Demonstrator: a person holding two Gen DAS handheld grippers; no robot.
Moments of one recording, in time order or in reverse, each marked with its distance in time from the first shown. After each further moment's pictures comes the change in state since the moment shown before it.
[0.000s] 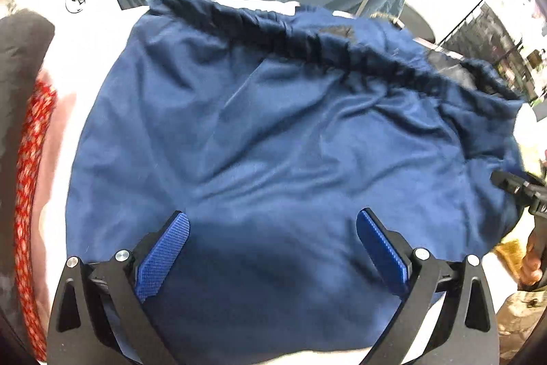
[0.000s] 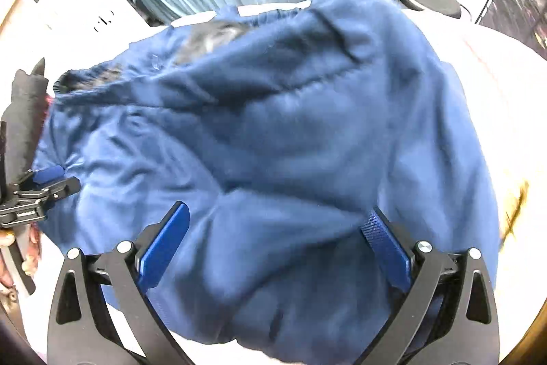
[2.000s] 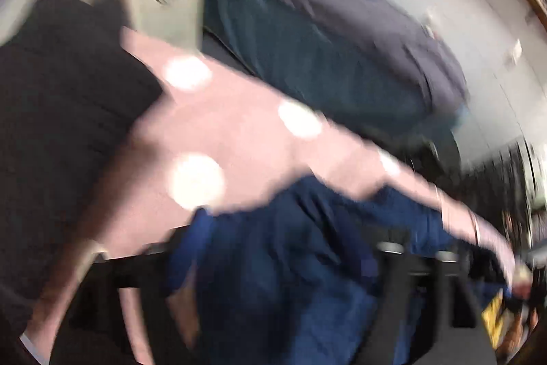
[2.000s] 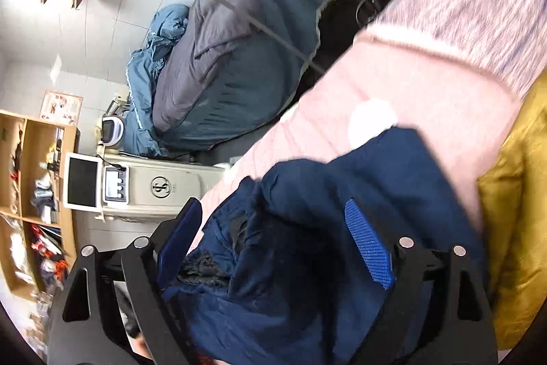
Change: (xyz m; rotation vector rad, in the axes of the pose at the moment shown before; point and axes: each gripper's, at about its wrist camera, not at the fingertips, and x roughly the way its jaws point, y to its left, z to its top) left arm -0.064 0.115 0.094 -0.439 -0.261 0.047; right arm -0.078 -0.107 0.114 0.604 -0.184 0.327
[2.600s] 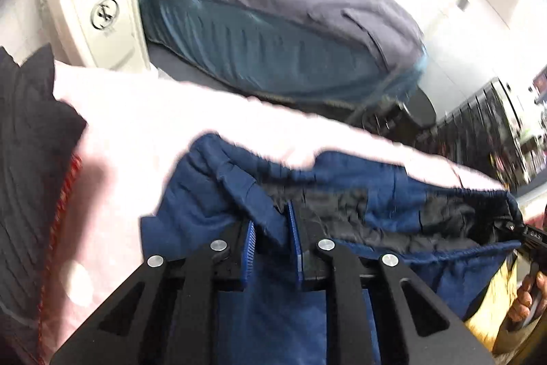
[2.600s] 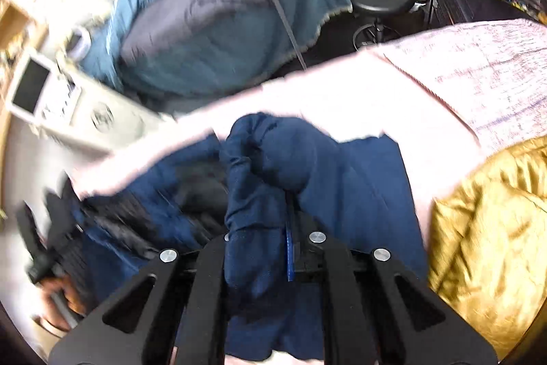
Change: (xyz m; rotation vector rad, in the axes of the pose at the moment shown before) left arm 0.011 -0.082 -0.019 0.256 0.072 -0.075; right arm 0.017 0.037 -0.006 -0.226 0.049 -0.156
